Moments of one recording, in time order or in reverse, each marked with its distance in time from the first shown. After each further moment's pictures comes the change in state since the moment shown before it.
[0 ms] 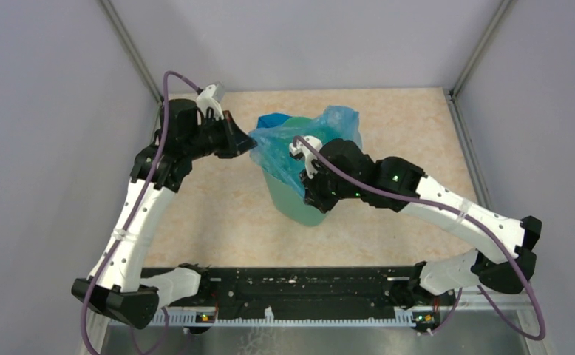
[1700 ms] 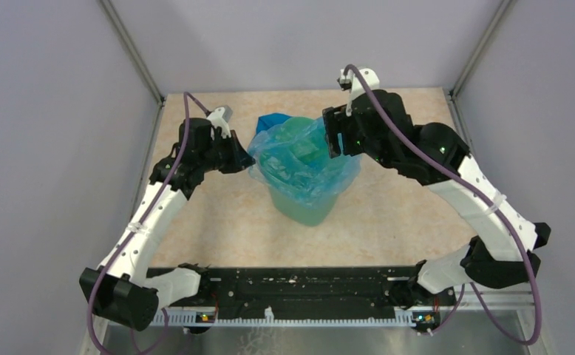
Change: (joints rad) left arm 0.005 -0.032 -0.285 0.096 -0.095 0.021; right arm -0.115 0.069 0.410 -0.132 0.464 0.103
